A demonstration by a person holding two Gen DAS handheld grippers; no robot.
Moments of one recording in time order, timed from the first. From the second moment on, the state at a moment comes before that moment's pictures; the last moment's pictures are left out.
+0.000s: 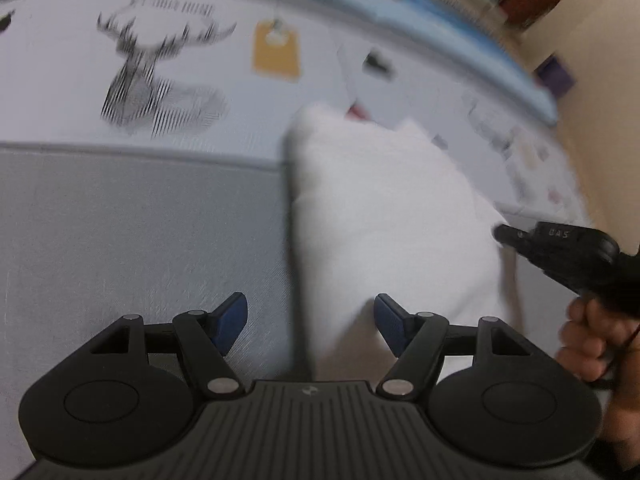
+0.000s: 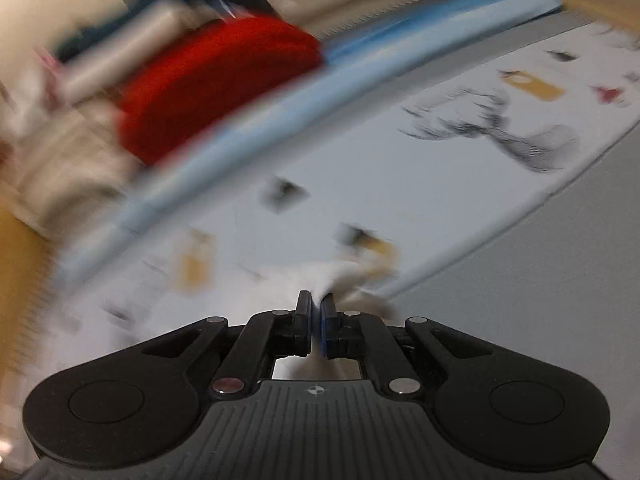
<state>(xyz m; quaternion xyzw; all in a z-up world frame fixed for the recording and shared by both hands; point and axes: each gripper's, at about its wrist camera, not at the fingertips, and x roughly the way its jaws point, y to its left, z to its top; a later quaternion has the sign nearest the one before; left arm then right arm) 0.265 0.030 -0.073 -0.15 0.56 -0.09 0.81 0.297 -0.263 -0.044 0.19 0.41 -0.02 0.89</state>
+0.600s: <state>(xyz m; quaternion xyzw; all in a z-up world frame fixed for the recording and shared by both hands) 0.294 0.030 -0.102 -0.27 0.56 -0.07 0.78 0.283 -0.283 -0.080 0.21 0.56 0.04 0.80</state>
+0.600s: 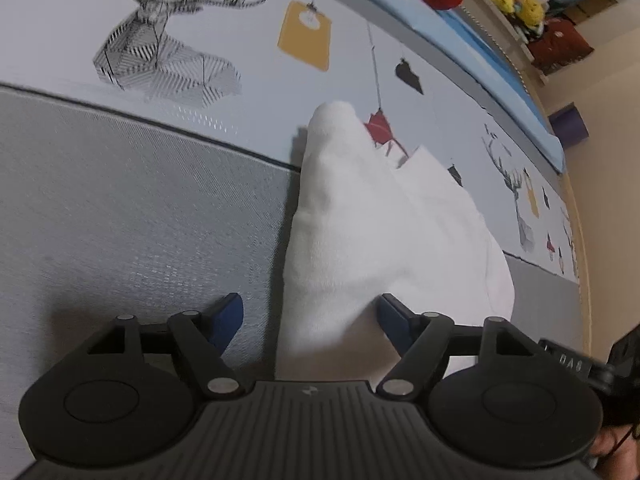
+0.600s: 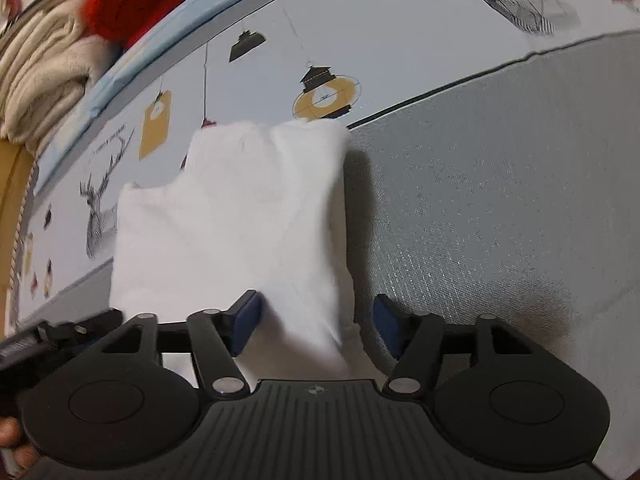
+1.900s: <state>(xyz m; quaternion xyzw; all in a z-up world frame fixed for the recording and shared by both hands) 0.271 0.090 -0.081 -0.19 0.56 -0.06 0.80 0.275 -0.200 -0.065 0.16 0.54 0.06 0.82</state>
